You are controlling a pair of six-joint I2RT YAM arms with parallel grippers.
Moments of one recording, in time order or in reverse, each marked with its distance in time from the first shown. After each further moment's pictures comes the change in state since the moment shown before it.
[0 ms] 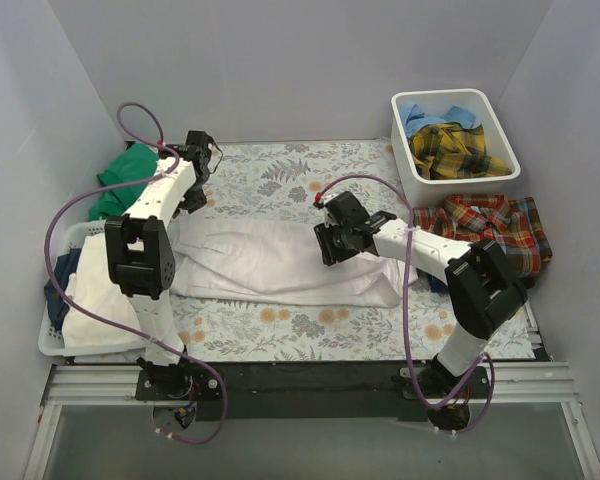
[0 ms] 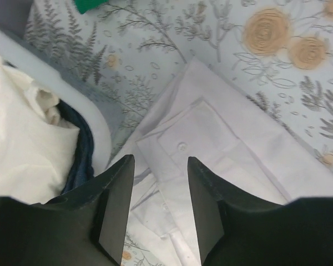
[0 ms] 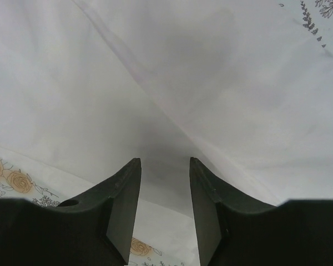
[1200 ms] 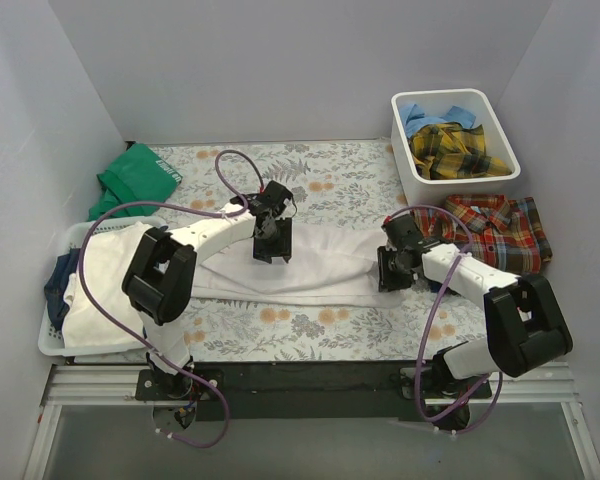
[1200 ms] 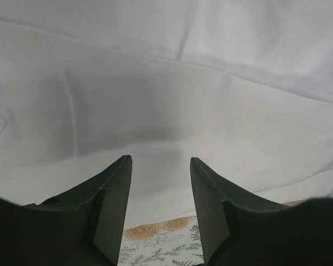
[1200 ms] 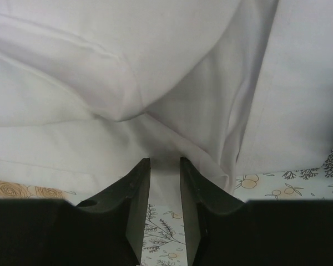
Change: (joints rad) left arm -0.449 -0.138 -0.399 0.364 0.597 0.037; right arm -0.269 -0.282 -0.373 -0.121 0.021 0.146
